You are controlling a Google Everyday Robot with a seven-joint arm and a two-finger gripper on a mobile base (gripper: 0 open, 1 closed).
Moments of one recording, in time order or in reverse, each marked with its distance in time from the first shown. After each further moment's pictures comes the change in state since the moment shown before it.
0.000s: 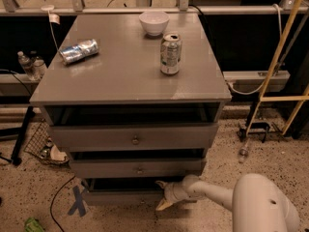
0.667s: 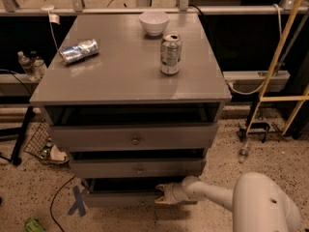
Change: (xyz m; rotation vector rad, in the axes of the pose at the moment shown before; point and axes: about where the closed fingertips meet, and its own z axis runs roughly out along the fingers) arm 0.000 0.004 -0.001 0.008 0.015 0.018
